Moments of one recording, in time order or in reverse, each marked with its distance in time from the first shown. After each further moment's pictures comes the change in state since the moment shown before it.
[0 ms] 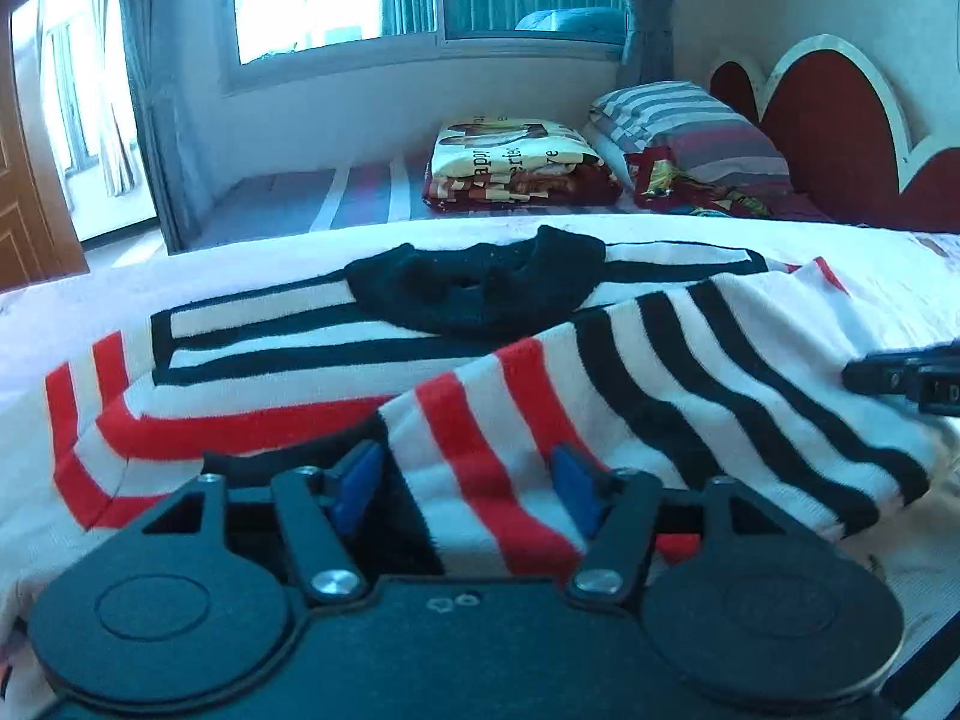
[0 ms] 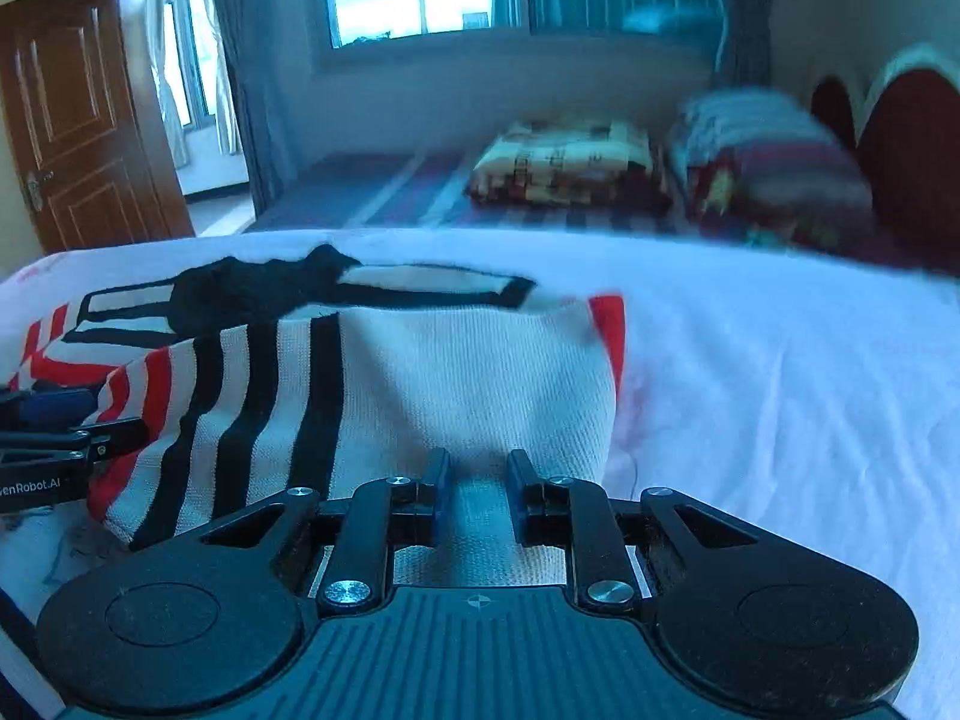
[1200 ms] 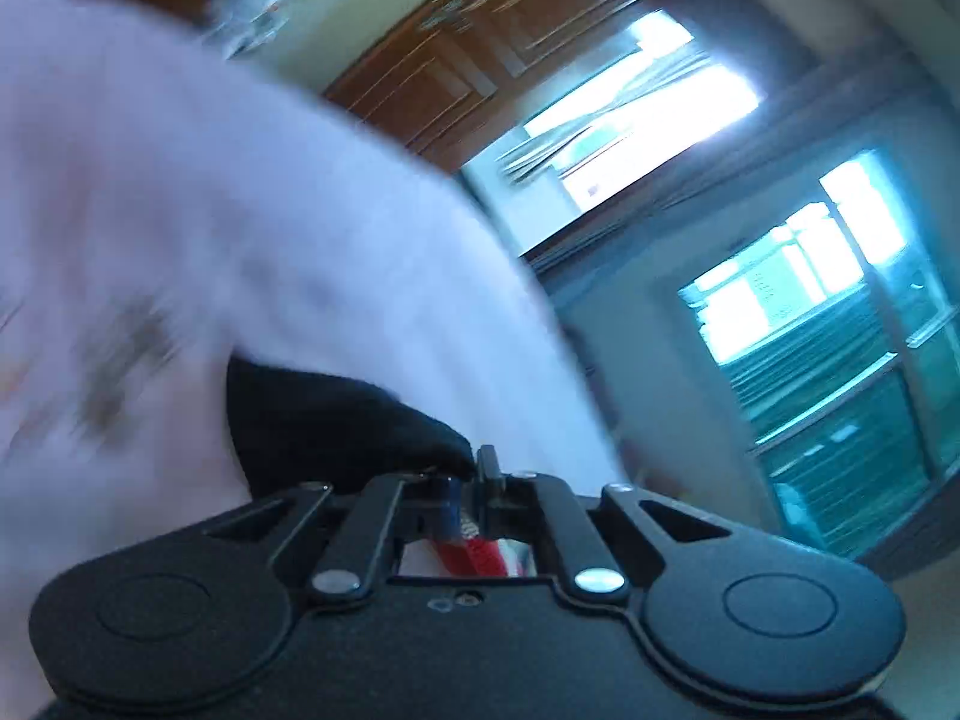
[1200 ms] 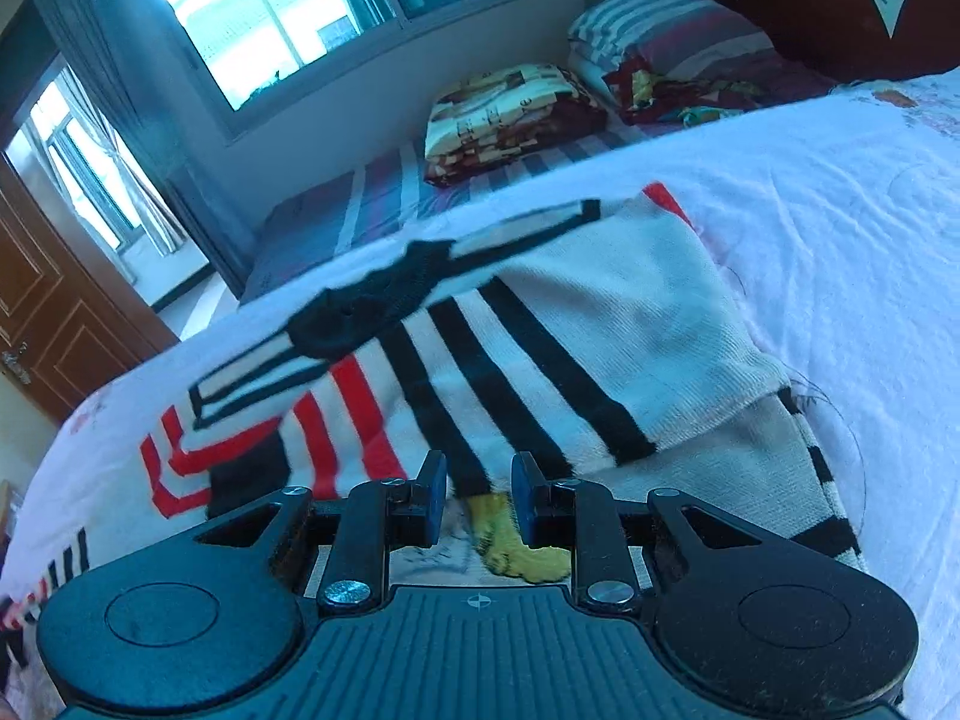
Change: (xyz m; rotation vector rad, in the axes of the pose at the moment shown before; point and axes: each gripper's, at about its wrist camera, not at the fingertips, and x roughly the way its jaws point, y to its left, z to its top) left arm -0.186 0.415 -0.125 -1.171 -0.376 0.151; right arm -0.083 0.106 -0.005 0.448 0.024 0.015
